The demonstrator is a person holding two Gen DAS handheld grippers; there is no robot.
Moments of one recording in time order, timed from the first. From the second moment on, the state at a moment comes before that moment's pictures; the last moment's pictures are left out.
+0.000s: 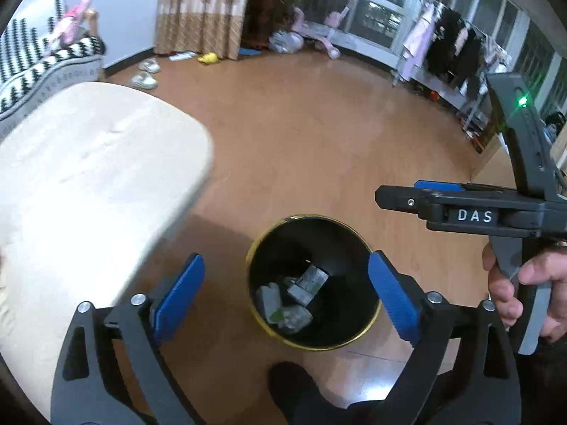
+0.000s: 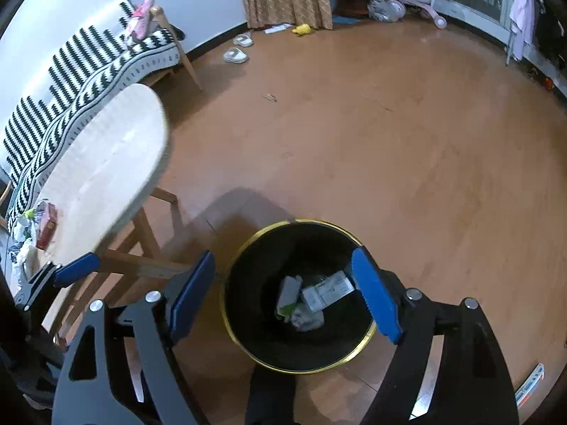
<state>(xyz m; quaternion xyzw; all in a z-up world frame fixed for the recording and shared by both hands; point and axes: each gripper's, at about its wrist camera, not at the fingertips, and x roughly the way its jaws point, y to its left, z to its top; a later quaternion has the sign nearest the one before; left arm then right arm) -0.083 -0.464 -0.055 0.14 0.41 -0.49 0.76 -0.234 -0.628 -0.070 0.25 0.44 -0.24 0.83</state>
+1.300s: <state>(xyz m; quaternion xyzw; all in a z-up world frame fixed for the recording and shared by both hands) 0.125 0.138 -0.028 -0.09 0.44 0.06 0.89 0.071 -0.036 -0.050 -0.02 0.46 0.22 0.86</state>
